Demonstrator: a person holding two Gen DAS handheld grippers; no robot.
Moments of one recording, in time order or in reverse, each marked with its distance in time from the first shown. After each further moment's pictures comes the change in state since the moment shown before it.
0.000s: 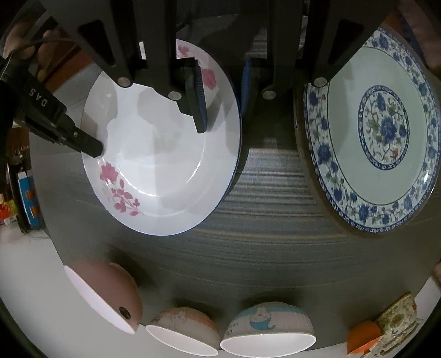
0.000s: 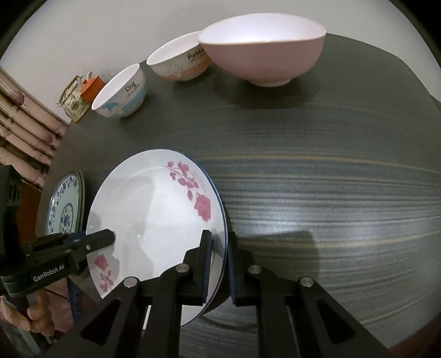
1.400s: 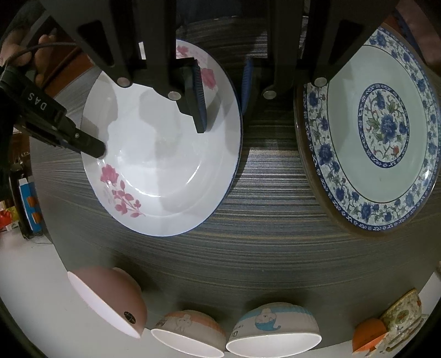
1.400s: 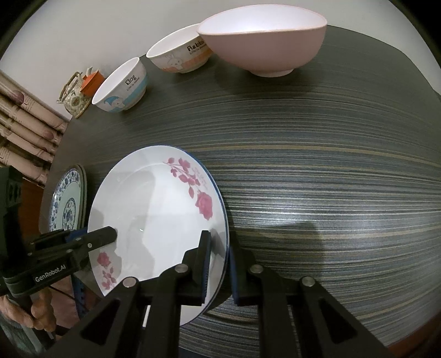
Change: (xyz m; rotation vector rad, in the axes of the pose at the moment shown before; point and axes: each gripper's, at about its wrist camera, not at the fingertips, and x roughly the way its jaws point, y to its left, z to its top) left arm 0.001 -0.007 0.001 0.026 -0.003 -0.003; right arm 0.002 -0.001 0.000 0.013 0.029 0.013
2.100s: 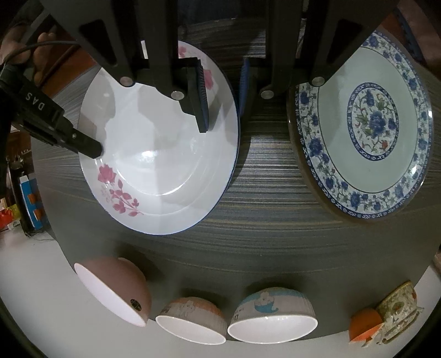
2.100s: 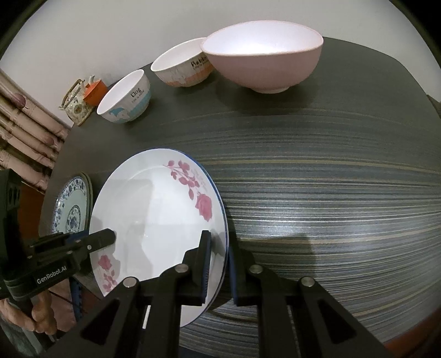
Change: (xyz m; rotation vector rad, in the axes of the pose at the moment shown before) left arm -0.024 0.006 -0.004 0.007 -0.046 0.008; right arm -0.018 0.006 0.002 0.000 -0.054 -0.013
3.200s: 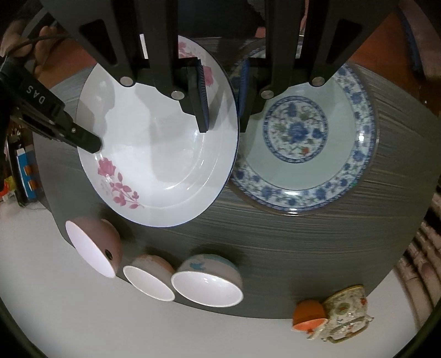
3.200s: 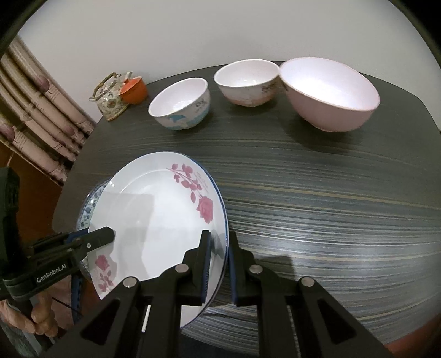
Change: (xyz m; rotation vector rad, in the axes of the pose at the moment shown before) left arm -0.075 0.062 -0.029 -0.108 -0.119 0.054; right arm -0.020 0.086 0.013 -0.118 -0.050 0.040
